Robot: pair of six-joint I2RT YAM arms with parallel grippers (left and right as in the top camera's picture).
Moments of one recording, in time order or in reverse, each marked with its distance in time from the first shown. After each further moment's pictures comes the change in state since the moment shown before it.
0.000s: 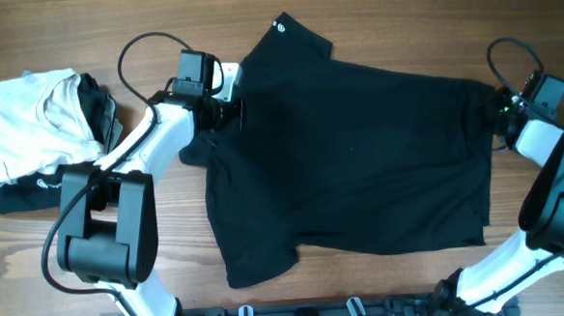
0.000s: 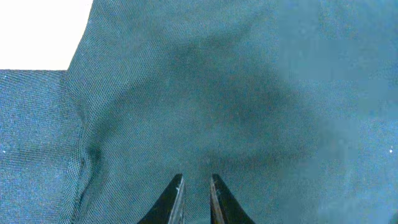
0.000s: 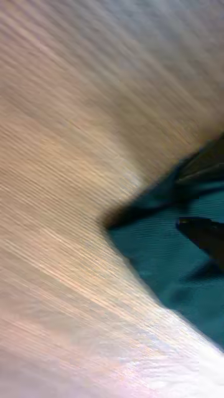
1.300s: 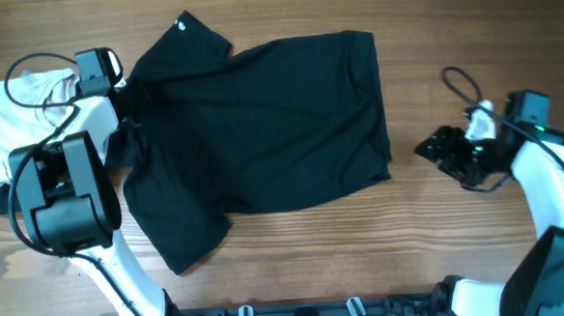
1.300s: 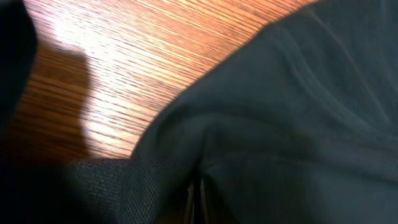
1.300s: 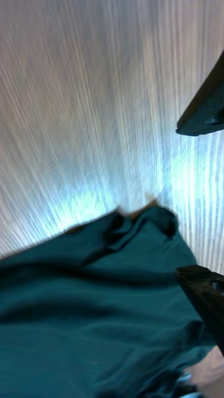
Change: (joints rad) left arm 0.411 0.209 0.100 0.211 -0.262 -0.159; right arm 0.162 -0.423 -0.073 -0.875 -0.385 -0.456
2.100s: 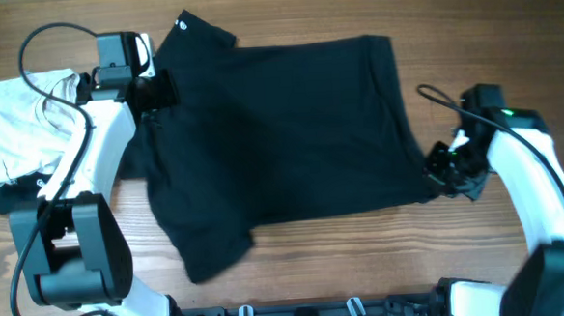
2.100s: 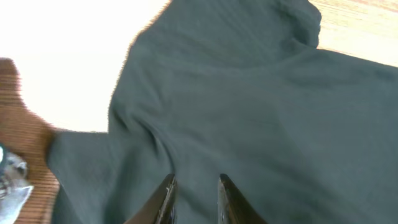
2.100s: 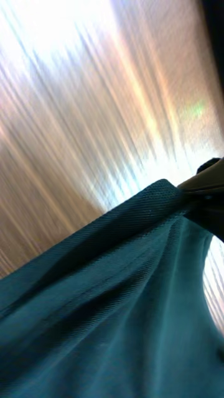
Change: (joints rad) left arm -0.170 -0.316 -0.027 -0.260 0.021 0.071; right arm 0.159 -0.074 0.096 -0.386 0.394 0.333
